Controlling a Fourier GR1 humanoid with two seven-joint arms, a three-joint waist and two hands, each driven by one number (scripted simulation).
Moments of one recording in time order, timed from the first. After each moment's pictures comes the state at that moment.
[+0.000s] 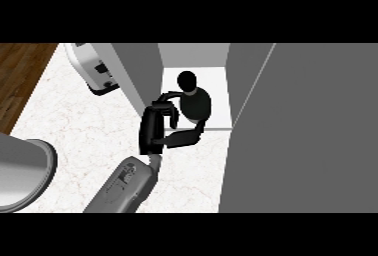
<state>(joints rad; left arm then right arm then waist) -0.44 0.00 -0.39 -1.16 0.25 0.57 -0.27 0.12 -0.12 -0.20 -2.35 -0.38 0.34 0.32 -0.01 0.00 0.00</state>
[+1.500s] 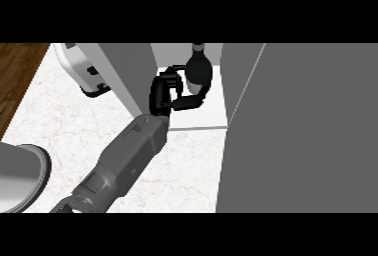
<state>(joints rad) -0.92 0.00 -0.40 -0.44 0.72 0.49 -0.59 0.10 -0.12 -0.24 -2.33 -0.46 0.38 0.32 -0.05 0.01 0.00</state>
